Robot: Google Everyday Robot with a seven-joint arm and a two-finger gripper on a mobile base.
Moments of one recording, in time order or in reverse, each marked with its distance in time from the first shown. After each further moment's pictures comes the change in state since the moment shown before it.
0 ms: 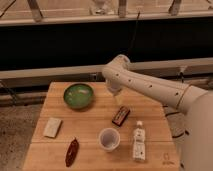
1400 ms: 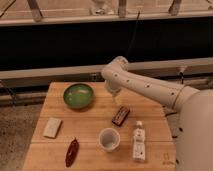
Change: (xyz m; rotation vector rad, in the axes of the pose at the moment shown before) arm -0.003 -0.003 0.017 -0.015 -0.019 -0.041
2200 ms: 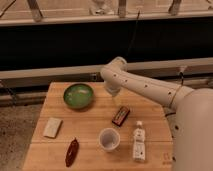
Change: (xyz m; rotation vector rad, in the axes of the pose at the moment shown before) arm -0.004 -0.003 0.010 -0.016 -0.007 -0.025
